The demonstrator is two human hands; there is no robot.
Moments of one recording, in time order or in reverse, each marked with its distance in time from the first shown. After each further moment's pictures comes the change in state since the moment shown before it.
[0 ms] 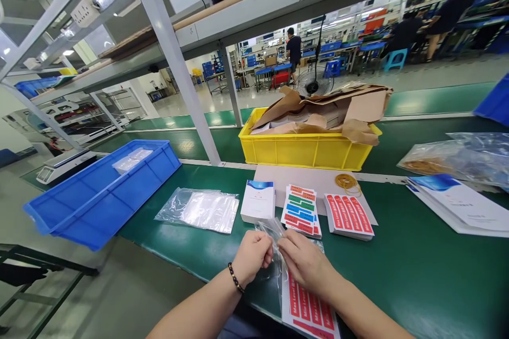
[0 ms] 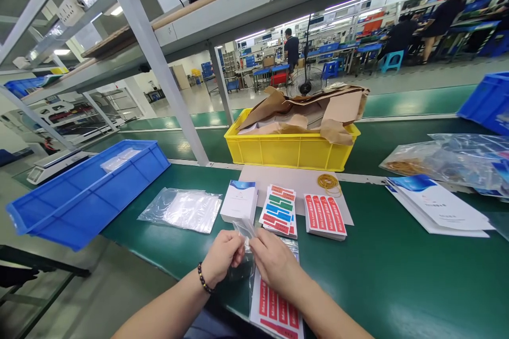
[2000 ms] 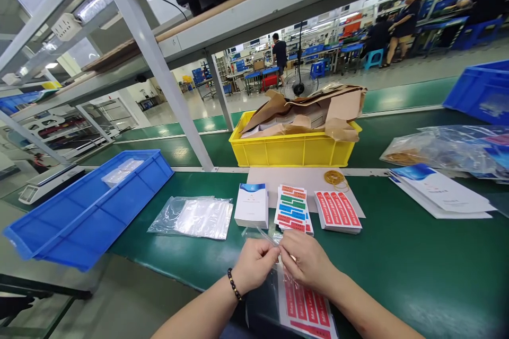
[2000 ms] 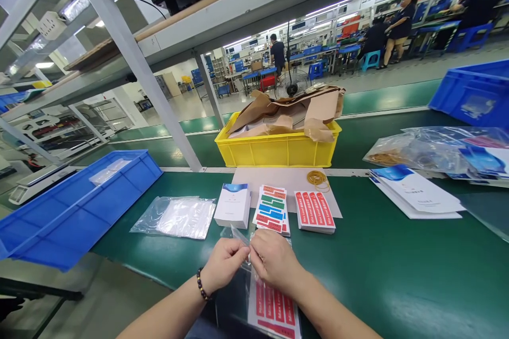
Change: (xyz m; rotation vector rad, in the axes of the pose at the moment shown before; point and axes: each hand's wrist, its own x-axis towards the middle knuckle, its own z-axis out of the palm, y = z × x) left_hand -0.004 0.002 0.008 0.263 -0.144 0.312; right_hand 0.001 0.004 -0.008 -0.095 0.097 -0.007
